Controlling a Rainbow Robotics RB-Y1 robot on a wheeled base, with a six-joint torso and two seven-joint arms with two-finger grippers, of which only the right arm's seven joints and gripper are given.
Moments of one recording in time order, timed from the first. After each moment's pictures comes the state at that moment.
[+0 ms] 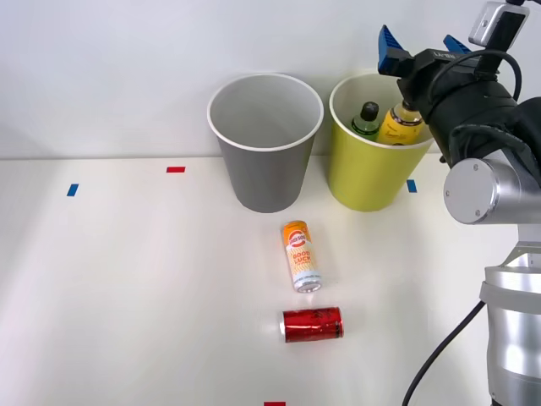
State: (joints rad) arm -0.38 -0.10 -0.14 -1.94 -0.32 0.50 1.55
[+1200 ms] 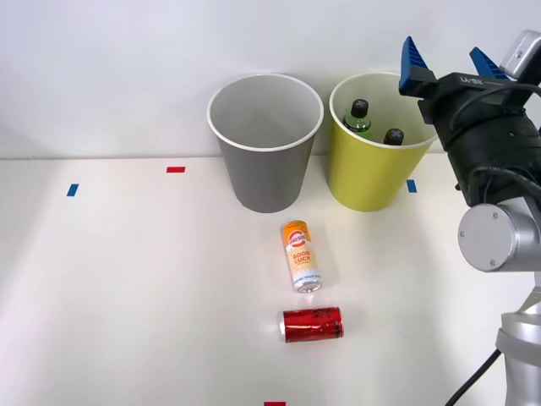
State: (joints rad) arm -0.18 -0.10 -0.12 -2.09 -0.35 0.37 1.55
